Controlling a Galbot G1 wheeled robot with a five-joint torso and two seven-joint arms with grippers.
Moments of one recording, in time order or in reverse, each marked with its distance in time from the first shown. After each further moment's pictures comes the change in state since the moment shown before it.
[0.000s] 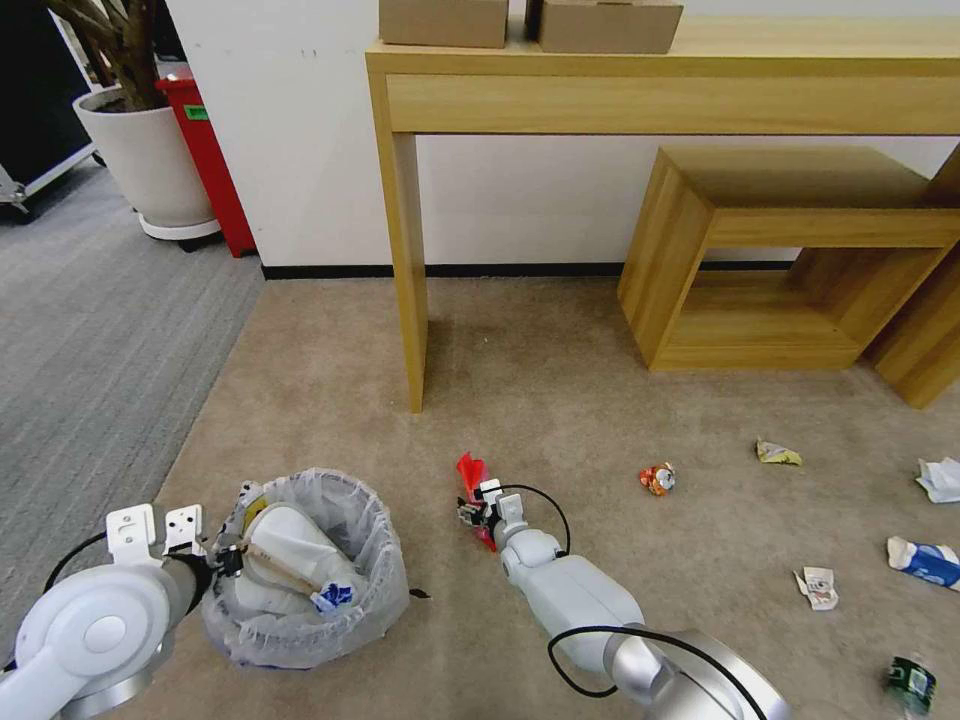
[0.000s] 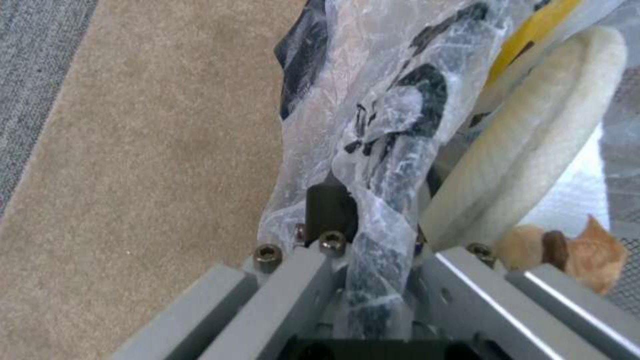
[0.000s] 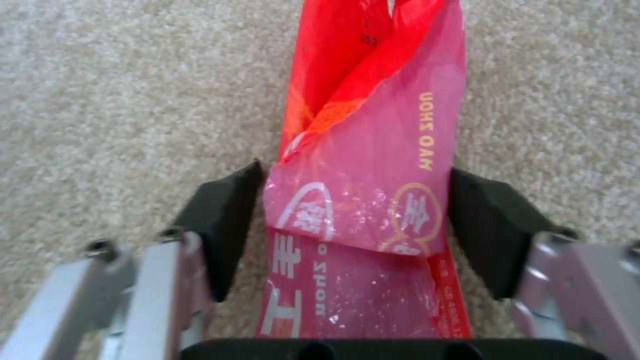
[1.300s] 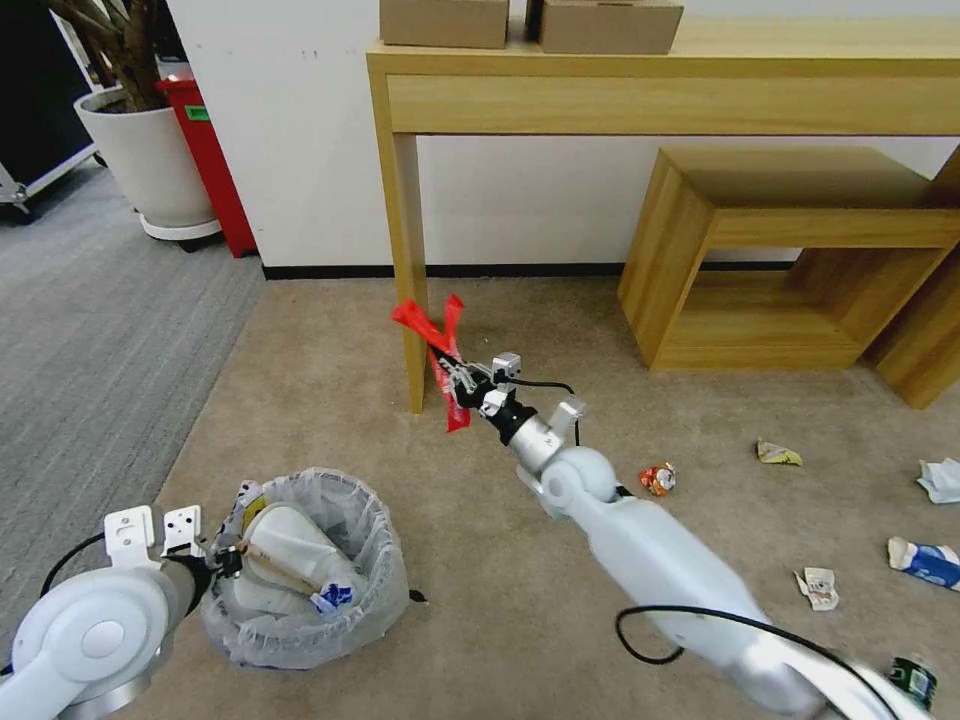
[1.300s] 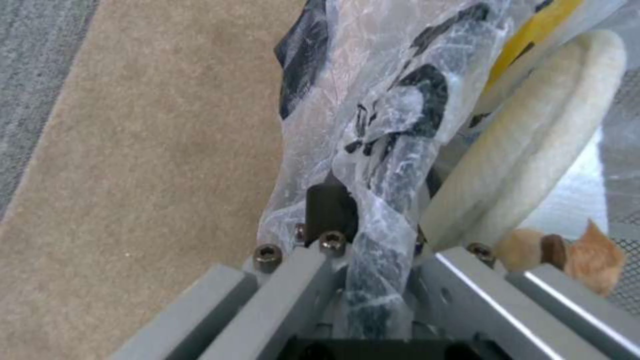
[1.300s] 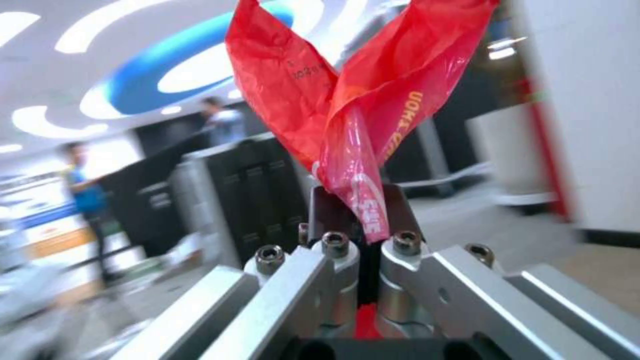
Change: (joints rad) left arm 0.004 0.000 -0.006 -0.008 0.002 -0.007 -0.001; right arm -0.071 -0.469 -0.101 1.083 0.620 0.133 -0.594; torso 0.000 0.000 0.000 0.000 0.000
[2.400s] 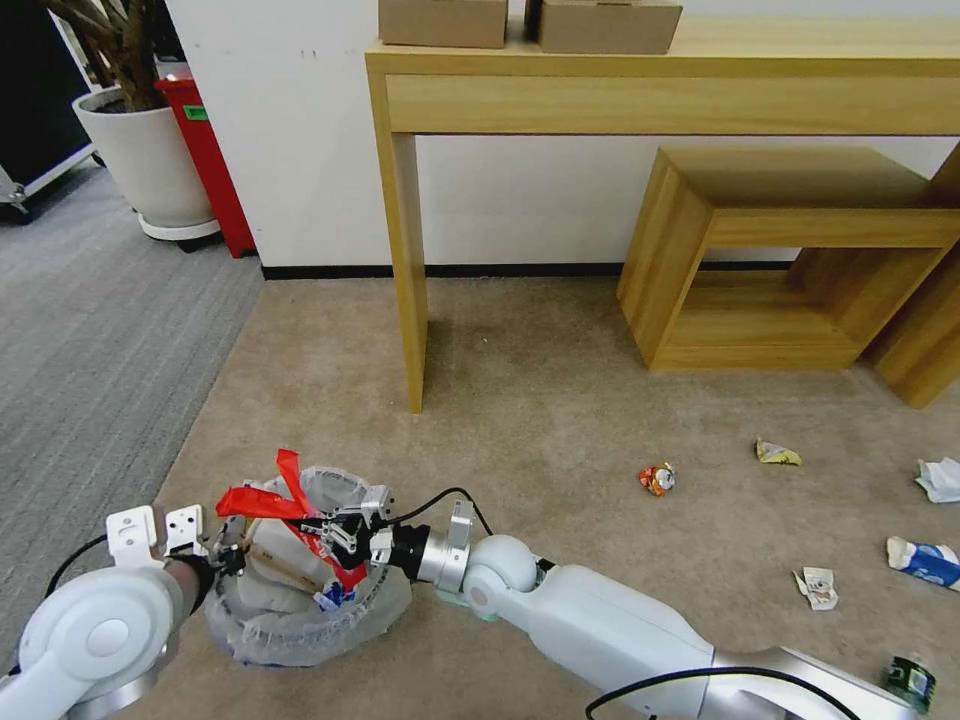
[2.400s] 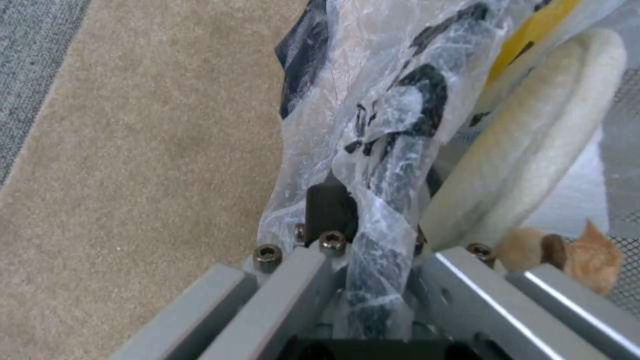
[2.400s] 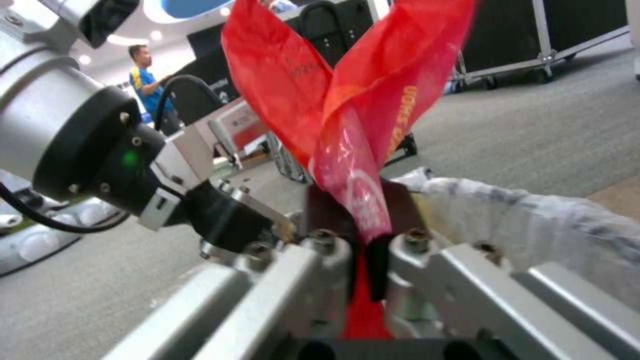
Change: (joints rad) left arm -0.013 -0.027 0.024 0.004 0.013 -0.004 -0.013; right arm 0.031 0.138 -0.353 -0.162 -0.140 0.043 0.060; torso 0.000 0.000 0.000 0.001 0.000
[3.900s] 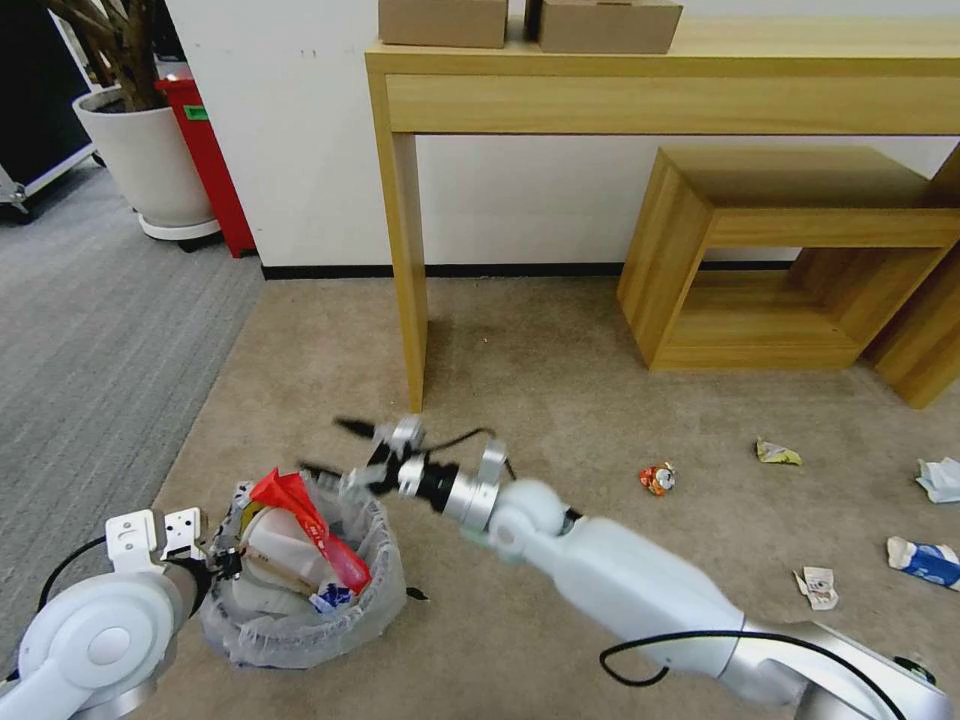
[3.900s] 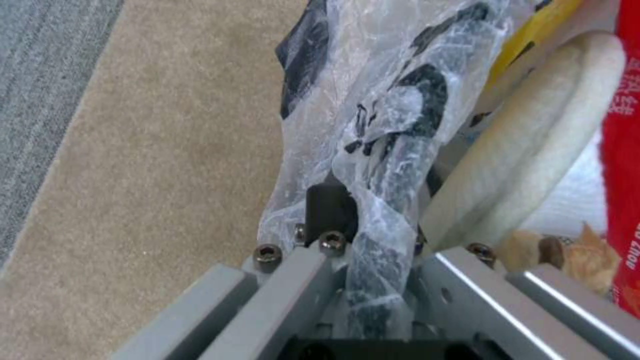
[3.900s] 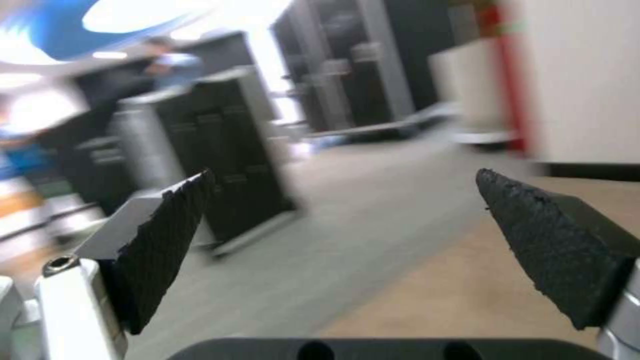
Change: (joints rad) left arm 0.028 0.010 -0.025 -0.014 0.030 0.009 -0.012; right arm 0.073 -0.091 0.226 0.152 0.073 -0.143 0.280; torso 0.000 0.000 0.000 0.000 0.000
